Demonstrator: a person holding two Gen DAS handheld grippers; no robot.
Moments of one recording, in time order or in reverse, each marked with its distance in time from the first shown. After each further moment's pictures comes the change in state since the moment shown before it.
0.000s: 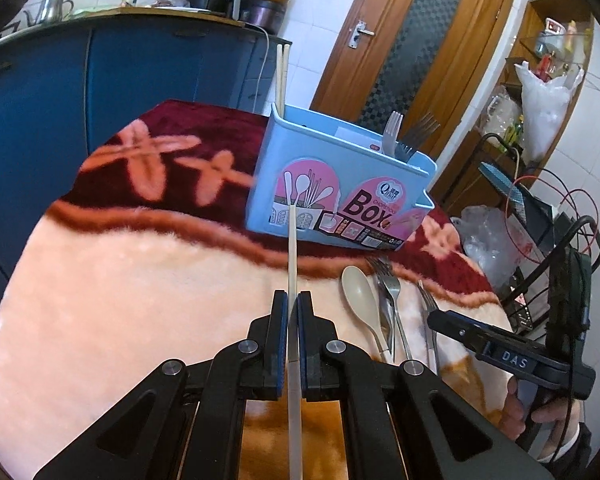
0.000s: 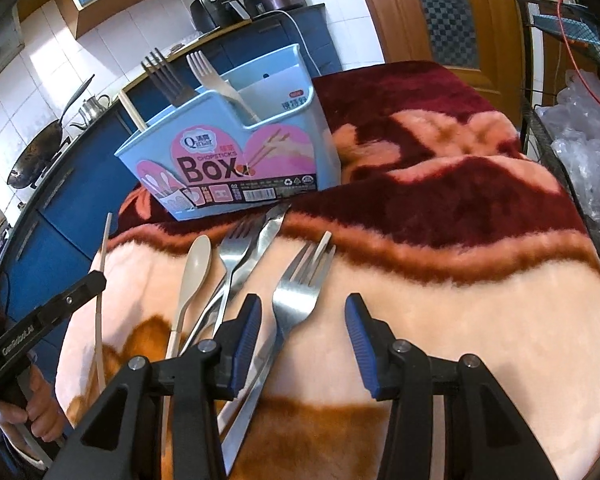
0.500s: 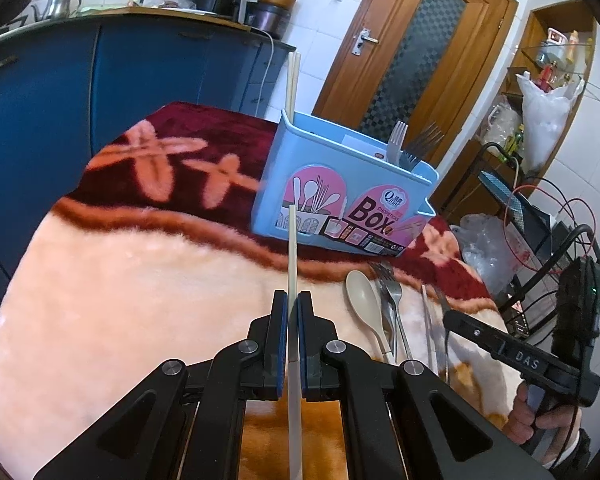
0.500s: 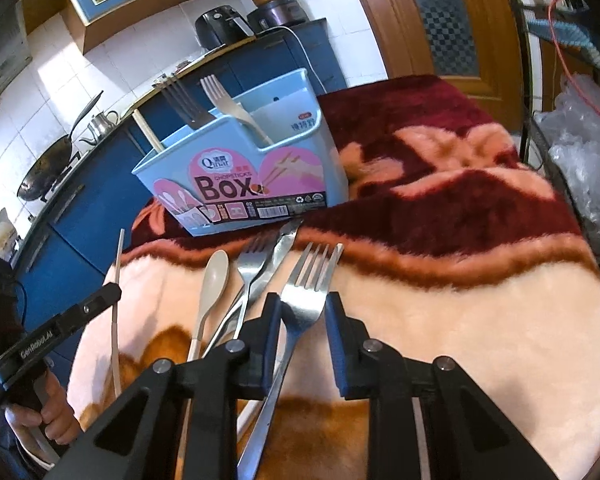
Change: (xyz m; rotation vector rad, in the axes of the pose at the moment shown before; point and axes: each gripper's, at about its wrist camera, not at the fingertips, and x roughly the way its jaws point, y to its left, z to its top) left arm -0.006 0.006 -0.002 -0.020 -0.022 -0.004; right arm -0.021 0.006 -0.005 -0.007 -0.057 0.006
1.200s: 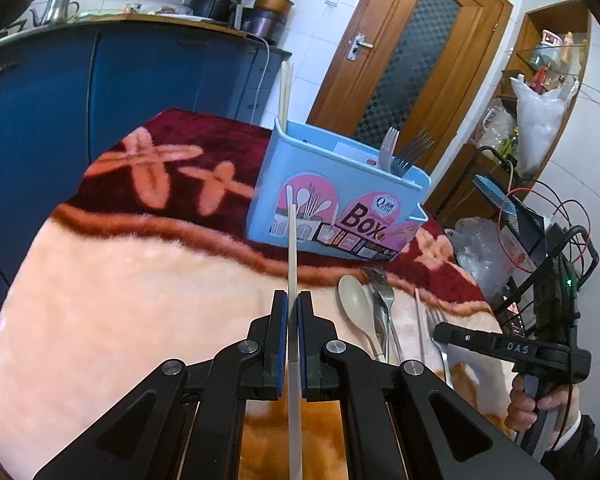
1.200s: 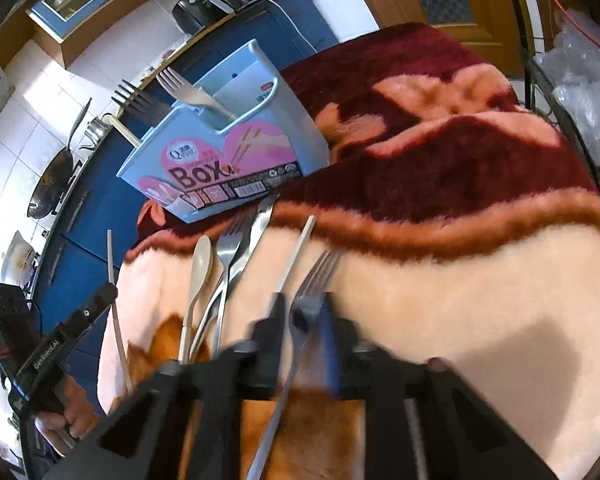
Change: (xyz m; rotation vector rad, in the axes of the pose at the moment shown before) left arm -0.006 -0.002 0.002 0.010 -0.026 -0.017; right arm 0.015 -0.040 0.005 0.134 0.127 0.148
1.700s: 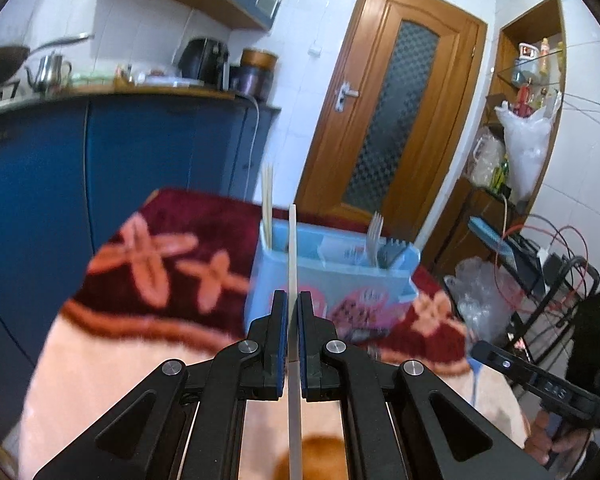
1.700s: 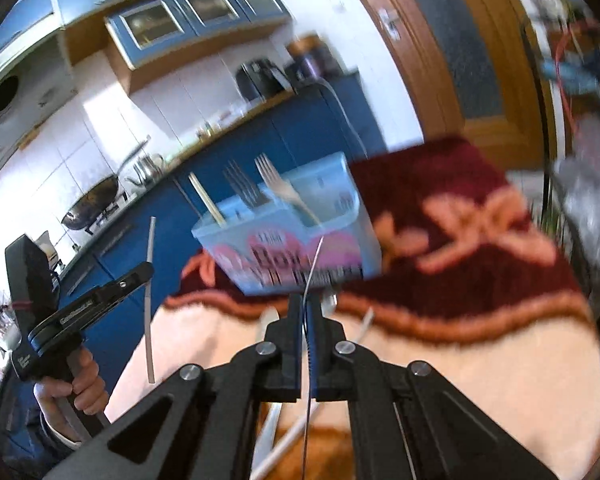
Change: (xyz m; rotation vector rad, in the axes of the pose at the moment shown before) left arm -0.017 -0.016 0.053 0.082 -0.212 0.015; right arm -0.057 0.055 0.005 -0.183 -0.369 0.043
